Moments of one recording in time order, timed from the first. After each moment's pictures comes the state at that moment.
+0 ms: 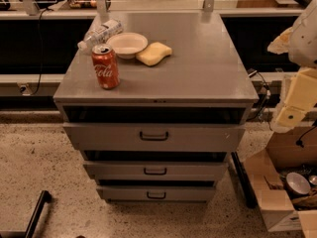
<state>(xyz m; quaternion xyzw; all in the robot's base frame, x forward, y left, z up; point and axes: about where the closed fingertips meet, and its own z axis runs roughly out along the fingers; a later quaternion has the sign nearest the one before) 0.438 -0.217 0.976 -0.60 0.78 -0.03 0.16</state>
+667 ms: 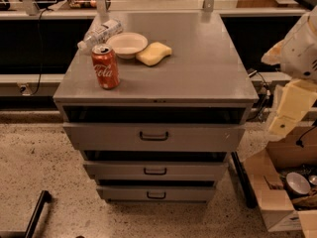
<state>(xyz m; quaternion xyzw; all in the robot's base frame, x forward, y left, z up) 0.437 -0.211 0.956 -0.60 0.78 -0.02 0.15</state>
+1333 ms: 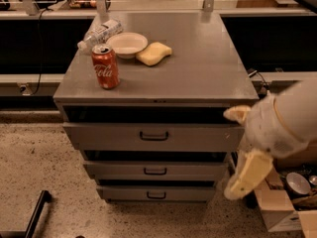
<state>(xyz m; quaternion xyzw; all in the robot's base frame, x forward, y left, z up) 0.390 -0.149 0.853 -0.62 0.75 0.11 0.22</state>
